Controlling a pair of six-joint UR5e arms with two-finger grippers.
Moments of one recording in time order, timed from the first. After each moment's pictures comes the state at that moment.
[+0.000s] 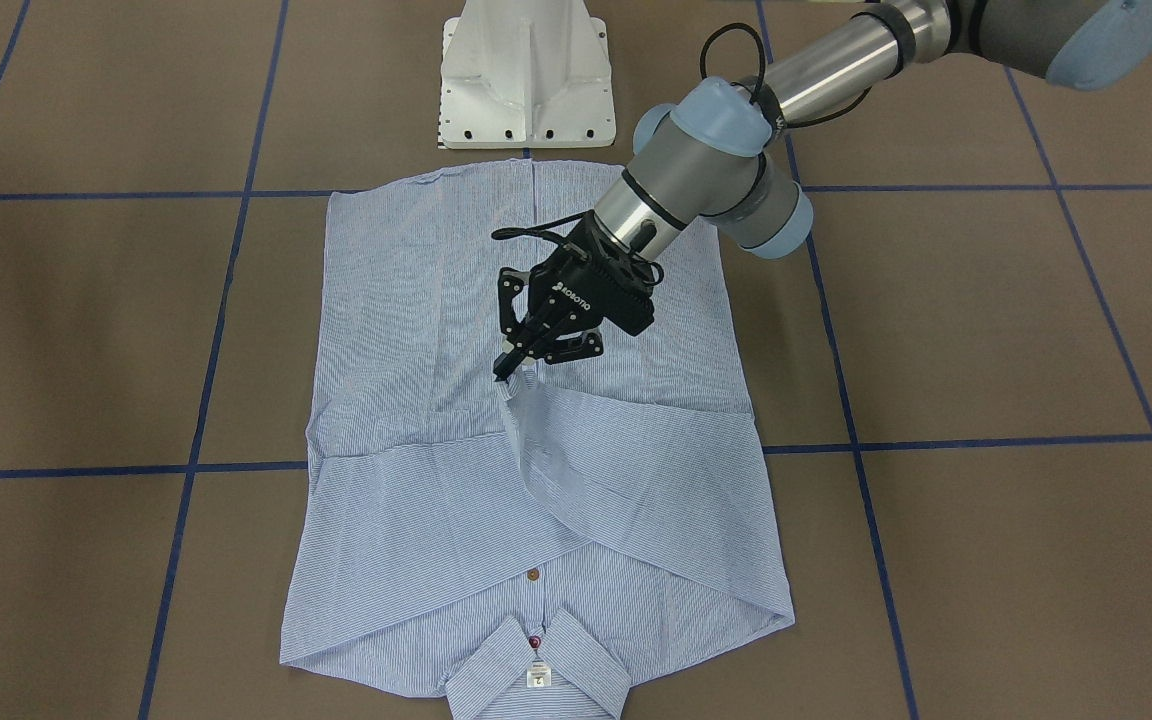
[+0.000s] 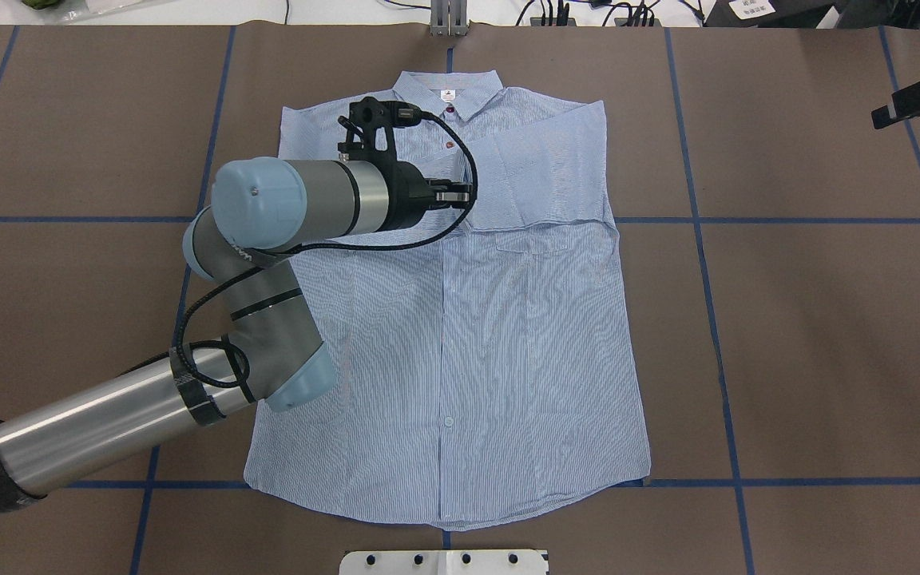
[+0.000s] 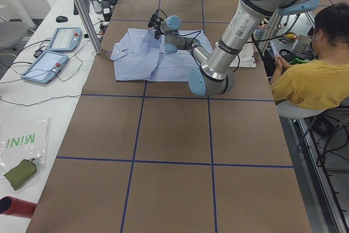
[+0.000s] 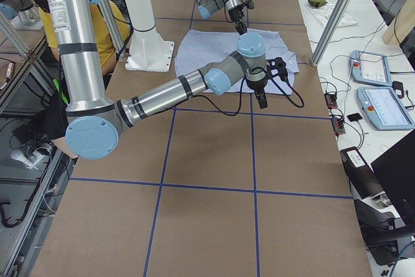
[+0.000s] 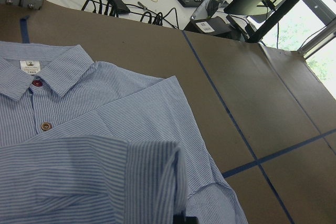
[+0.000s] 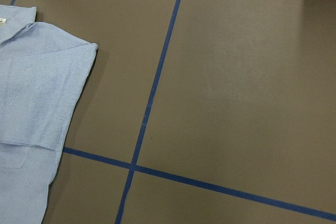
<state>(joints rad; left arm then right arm) -0.55 -2.33 -1.34 -2.59 -1.66 -1.13 1.32 -1.42 1.86 -1.31 2.34 0.46</state>
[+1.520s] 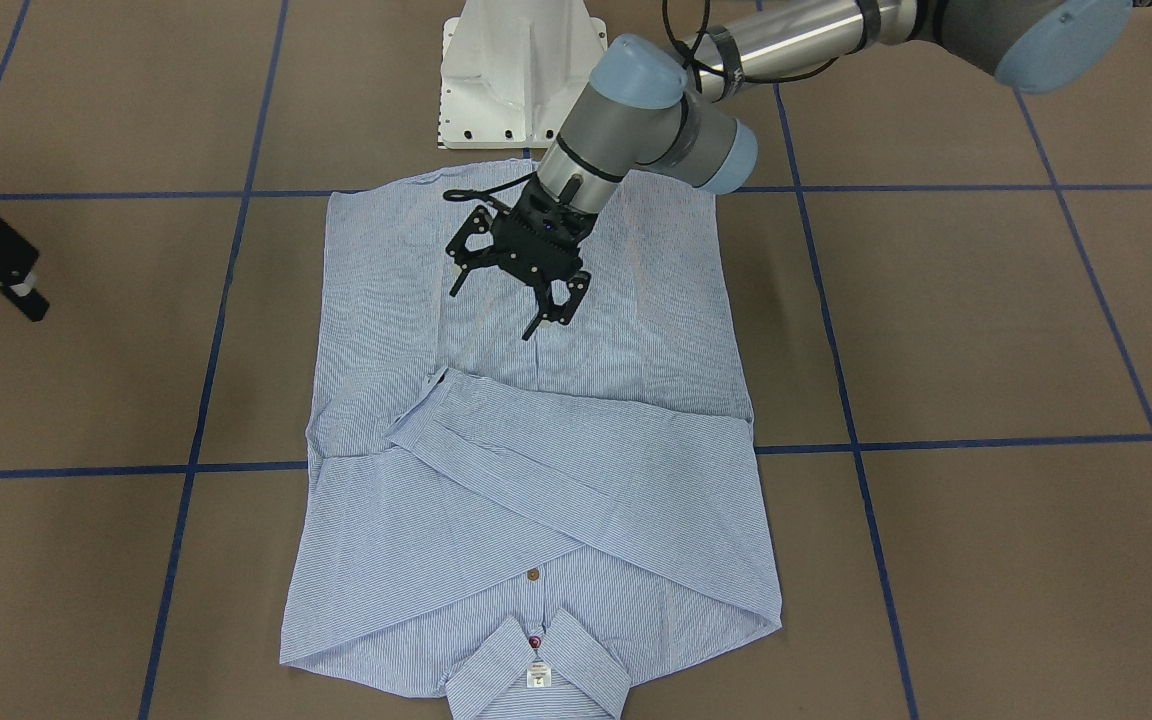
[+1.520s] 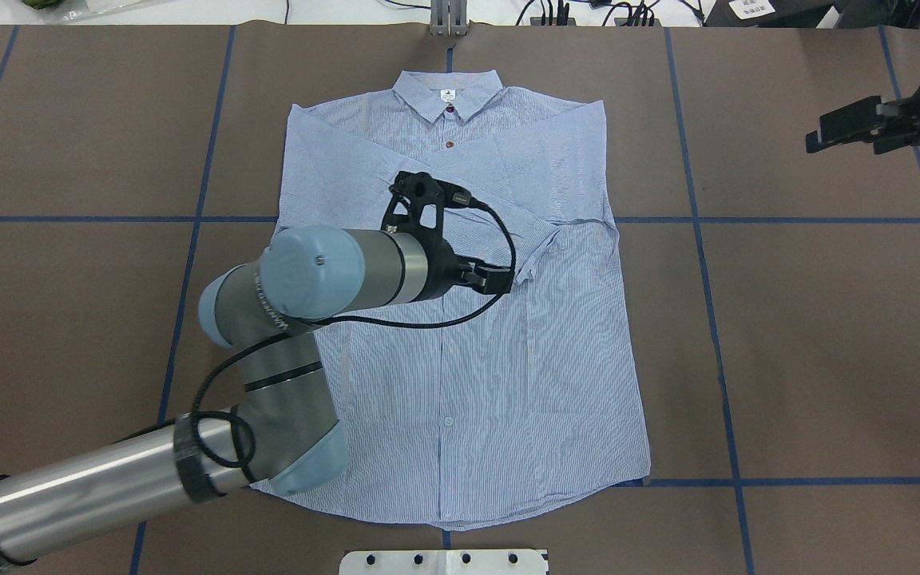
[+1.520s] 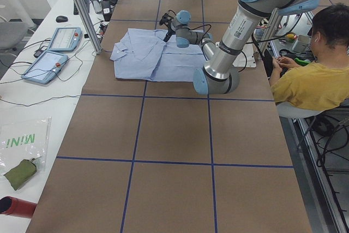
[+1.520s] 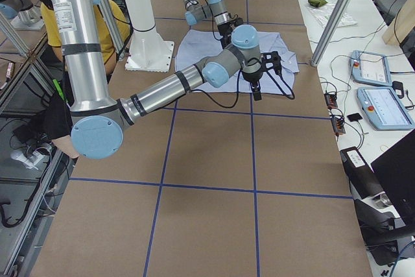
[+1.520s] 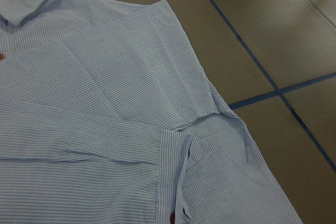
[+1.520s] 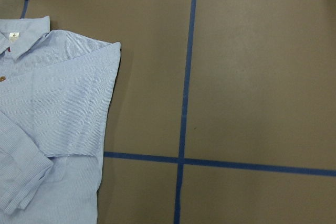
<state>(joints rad) -0.46 -2.23 -1.59 -2.28 -1.65 -0.98 1.09 -1.46 2.04 -1.31 2.15 0.84</state>
